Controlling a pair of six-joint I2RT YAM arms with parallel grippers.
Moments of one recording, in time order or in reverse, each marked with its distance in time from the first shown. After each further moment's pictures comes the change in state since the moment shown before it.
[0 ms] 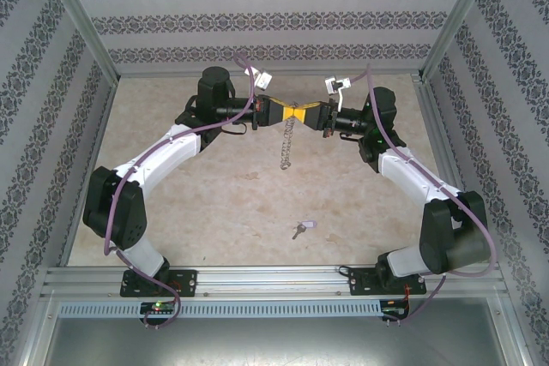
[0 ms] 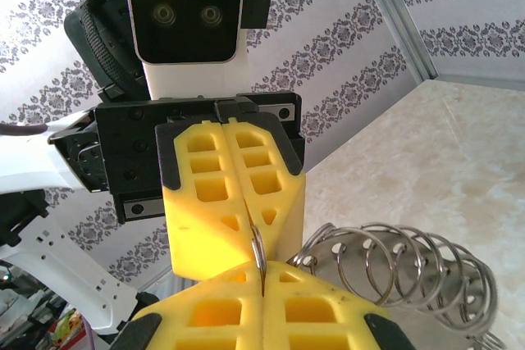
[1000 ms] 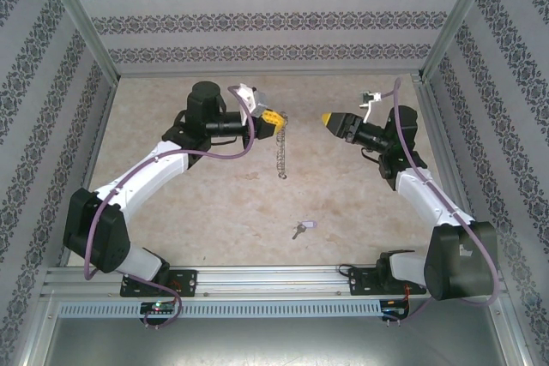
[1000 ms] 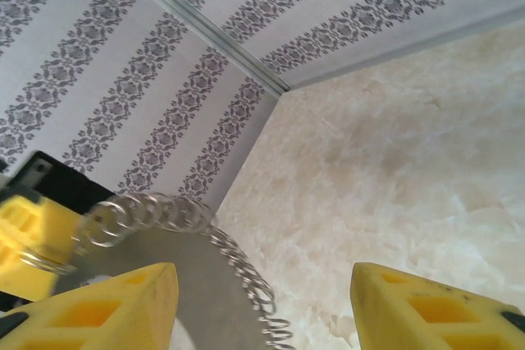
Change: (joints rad) left arm -0.013 -0.177 -0.166 -0.028 -0.116 0.608; right arm -0.170 -0.174 -0.205 -0.198 0.233 0.086
